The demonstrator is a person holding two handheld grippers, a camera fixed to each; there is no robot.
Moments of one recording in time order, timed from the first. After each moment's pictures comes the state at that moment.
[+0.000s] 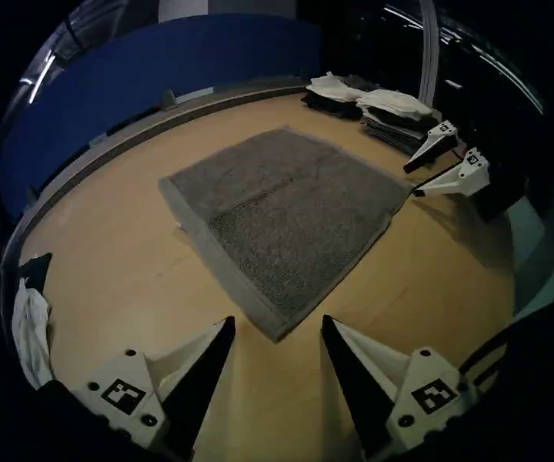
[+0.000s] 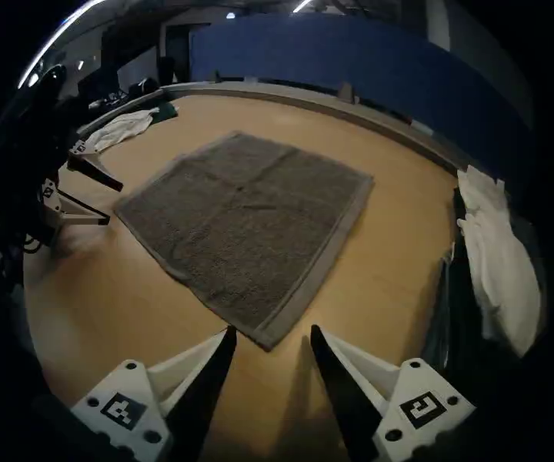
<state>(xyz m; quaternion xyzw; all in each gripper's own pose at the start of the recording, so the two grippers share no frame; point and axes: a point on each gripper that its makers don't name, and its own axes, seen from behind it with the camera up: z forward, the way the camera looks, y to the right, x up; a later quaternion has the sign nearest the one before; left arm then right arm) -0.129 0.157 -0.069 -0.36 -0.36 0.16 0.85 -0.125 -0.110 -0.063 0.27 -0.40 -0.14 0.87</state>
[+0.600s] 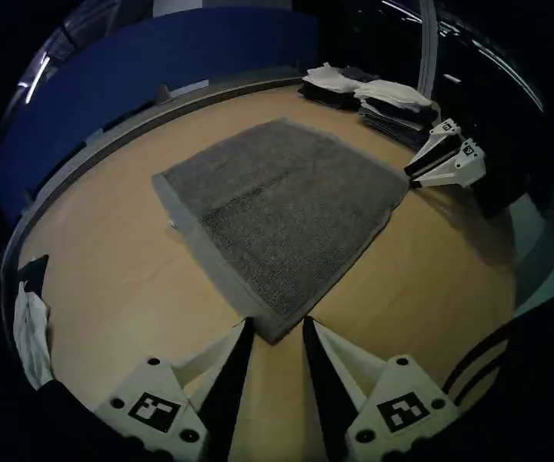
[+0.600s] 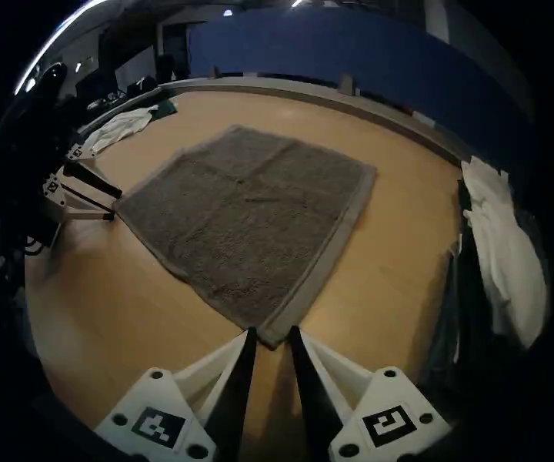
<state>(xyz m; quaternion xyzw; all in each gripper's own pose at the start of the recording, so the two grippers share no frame) -0.133 0.163 -0.069 -0.36 -0.37 0.17 0.84 -0.131 -0.111 -0.065 0.27 -0.41 -0.13 0.86</state>
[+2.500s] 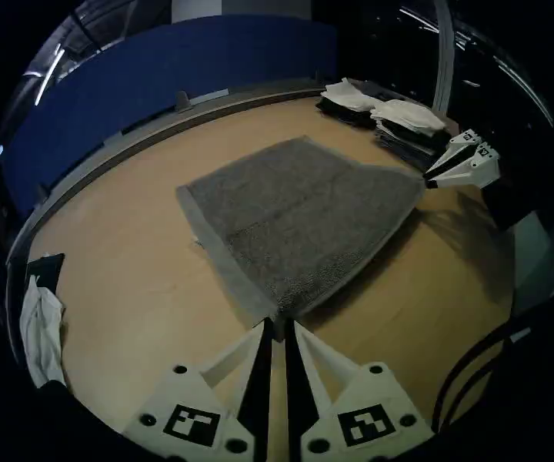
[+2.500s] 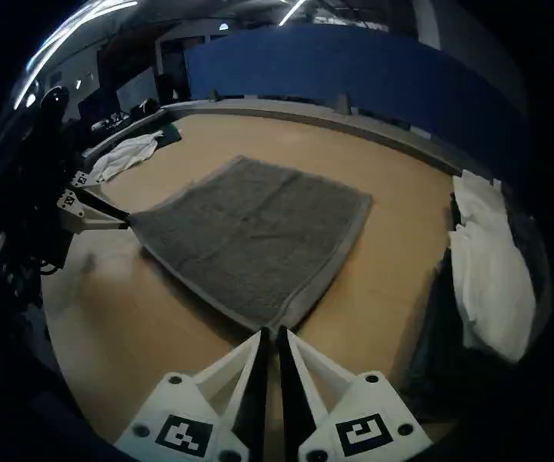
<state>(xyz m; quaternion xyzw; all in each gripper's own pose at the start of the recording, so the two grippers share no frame) -0.097 0.162 -0.062 -0.33 -0.37 0.15 0.86 -0.079 -0.113 -0.061 0.28 -0.39 -0.09 0.87</state>
